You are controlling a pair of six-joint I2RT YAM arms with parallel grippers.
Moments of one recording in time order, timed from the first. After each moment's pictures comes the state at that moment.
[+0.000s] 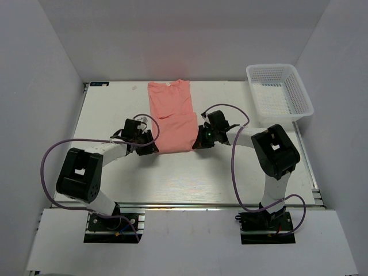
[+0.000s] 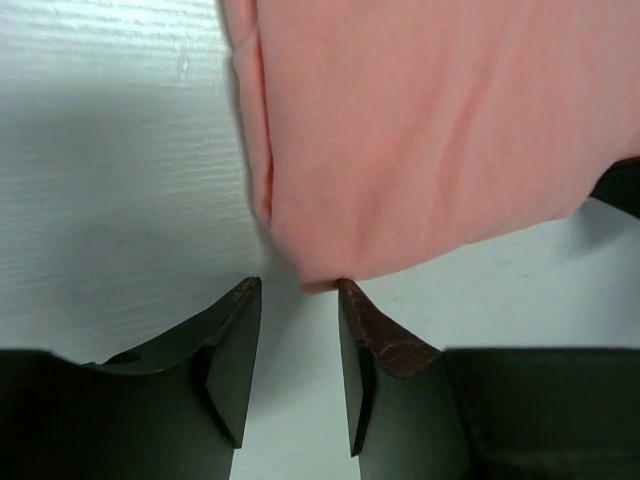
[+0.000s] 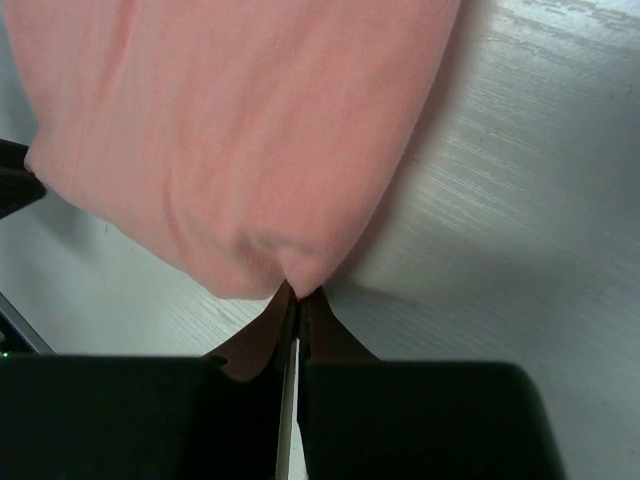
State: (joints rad) left arm -0.28 1.55 0.77 -0.14 0.24 -0.46; right arm 0.54 1.91 1.06 -0.04 -0.40 0.50
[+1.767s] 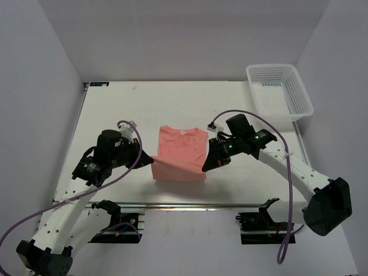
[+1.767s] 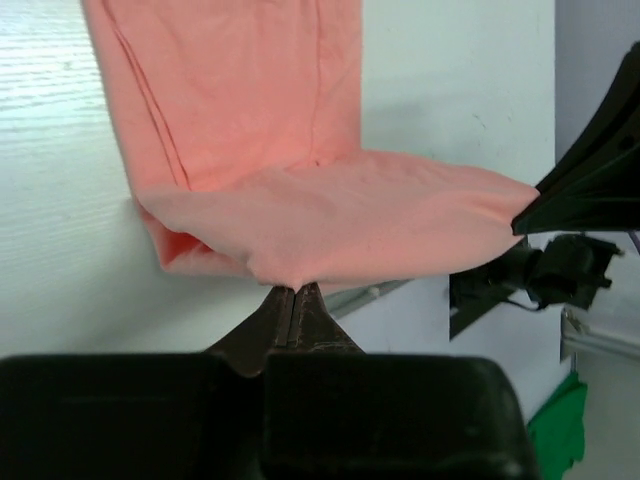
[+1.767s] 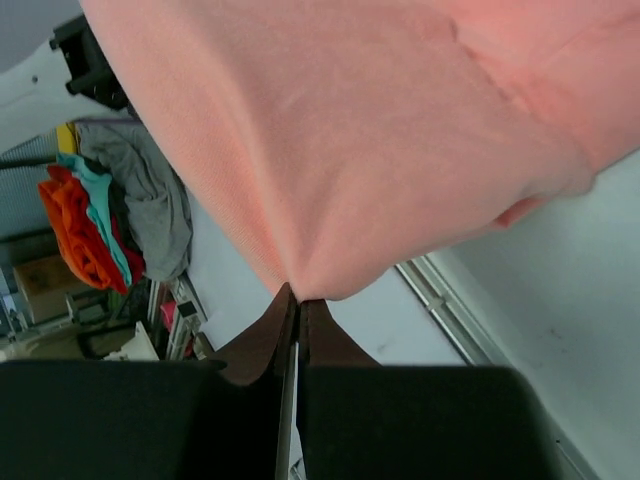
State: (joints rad) left arm -0.40 0.77 0.82 -0.72 0.35 -0.56; right arm 0.60 1.23 0.98 -0.72 -0.78 0.37
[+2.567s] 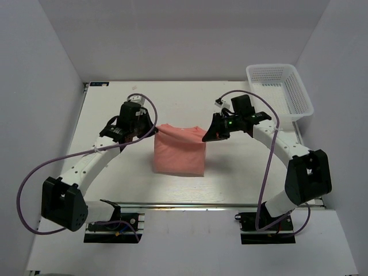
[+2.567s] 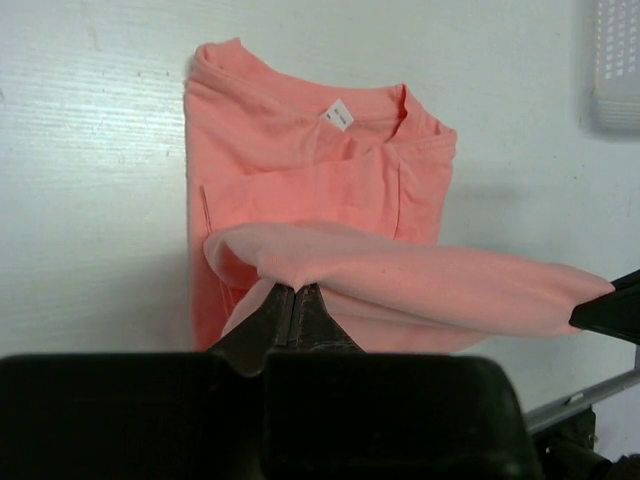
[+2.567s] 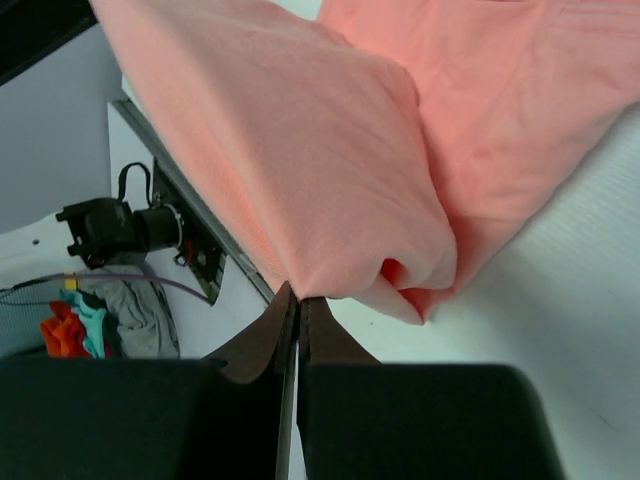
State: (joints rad) left arm -0.39 1.25 1.00 -0.41 0.06 -0.57; right arm 0.40 1.51 1.14 -0.50 -0.74 0.39
